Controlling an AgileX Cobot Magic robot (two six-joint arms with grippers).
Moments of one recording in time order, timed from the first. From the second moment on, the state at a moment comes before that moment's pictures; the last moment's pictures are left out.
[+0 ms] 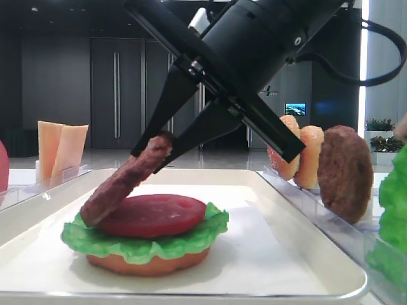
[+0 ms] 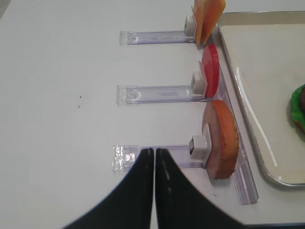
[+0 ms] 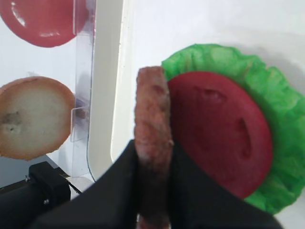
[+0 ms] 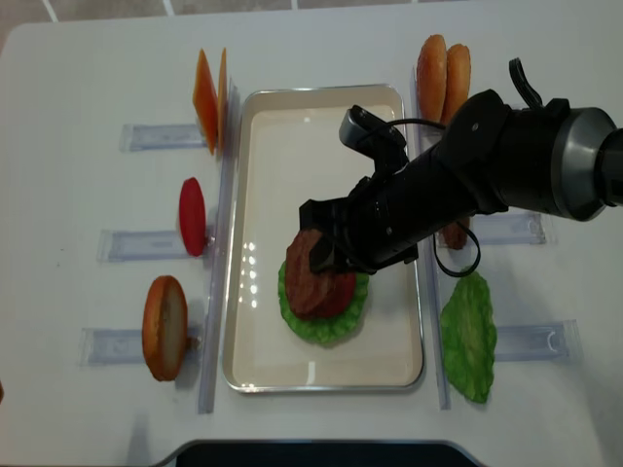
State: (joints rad) left arm 0.01 -0.02 -0.48 0.01 1.11 0.01; right arm 0.66 1.78 -0.98 1.17 0.61 -0.42
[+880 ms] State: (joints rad) left arm 0.01 -0.02 -0.48 0.01 1.11 0.01; right arm 0.66 1.78 -0.98 1.11 0.61 -0.37
